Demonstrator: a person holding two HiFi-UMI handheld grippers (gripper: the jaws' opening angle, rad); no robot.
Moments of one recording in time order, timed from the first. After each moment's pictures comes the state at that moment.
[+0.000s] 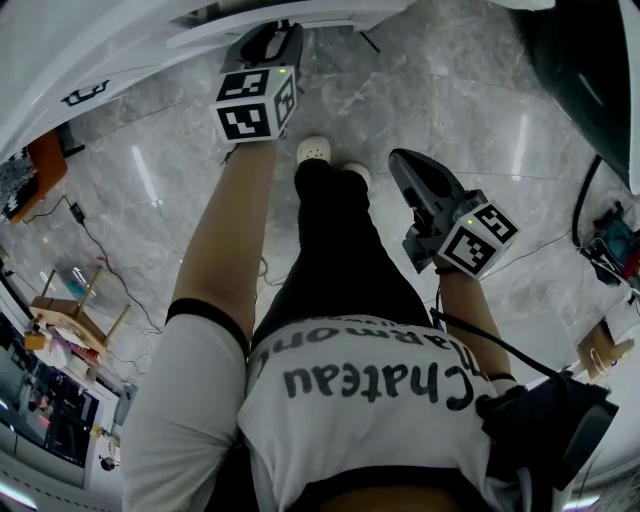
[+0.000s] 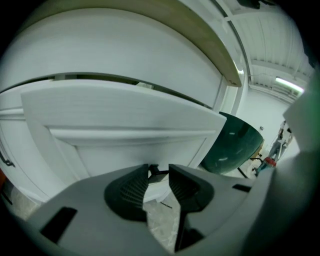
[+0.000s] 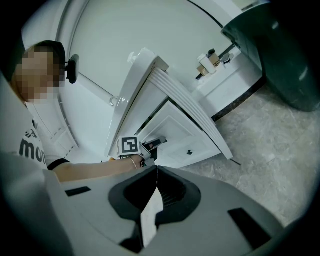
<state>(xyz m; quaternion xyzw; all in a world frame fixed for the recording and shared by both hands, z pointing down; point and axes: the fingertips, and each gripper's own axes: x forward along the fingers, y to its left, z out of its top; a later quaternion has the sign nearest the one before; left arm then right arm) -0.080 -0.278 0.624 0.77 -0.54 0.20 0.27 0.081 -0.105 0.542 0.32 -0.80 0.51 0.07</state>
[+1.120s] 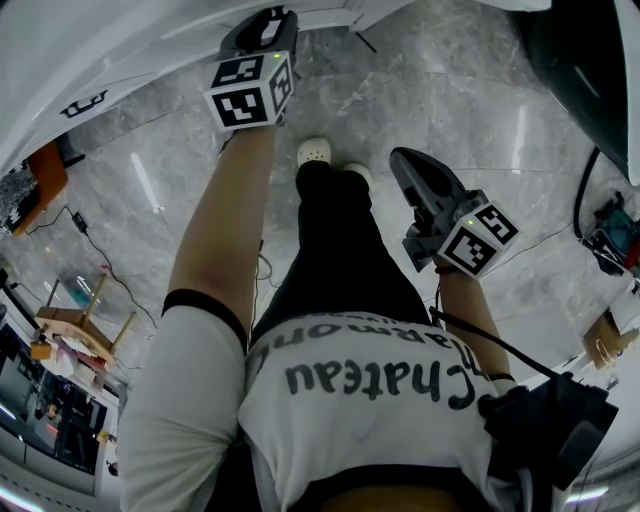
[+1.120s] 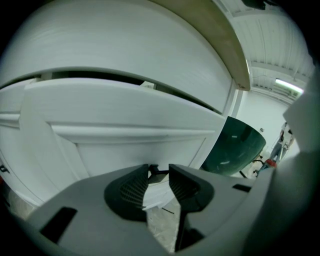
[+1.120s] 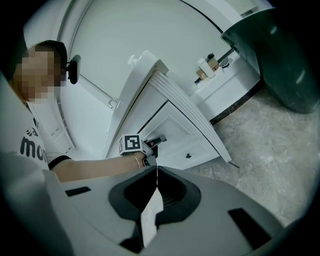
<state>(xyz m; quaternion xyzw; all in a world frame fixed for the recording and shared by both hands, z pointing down) -0.082 -0.309 0.620 0.78 -0.54 0.19 0.26 0.081 -0.113 0.537 0.34 -0.79 0.50 0.06</state>
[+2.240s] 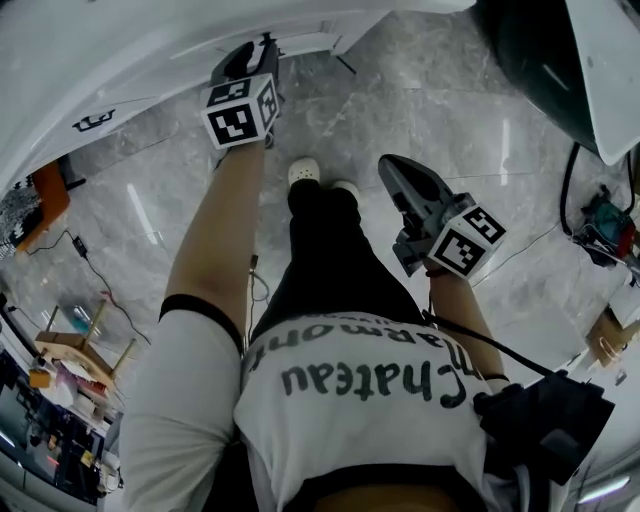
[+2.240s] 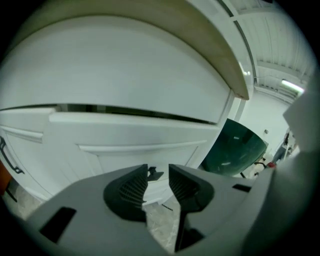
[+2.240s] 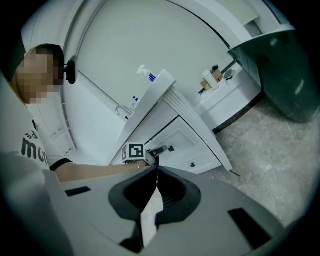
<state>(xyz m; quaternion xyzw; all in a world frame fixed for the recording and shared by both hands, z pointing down) -0.087 -0.292 0.586 0.76 -0.56 0.20 0.28 0.091 -0.108 0.476 0.36 -0.81 0.47 0.04</state>
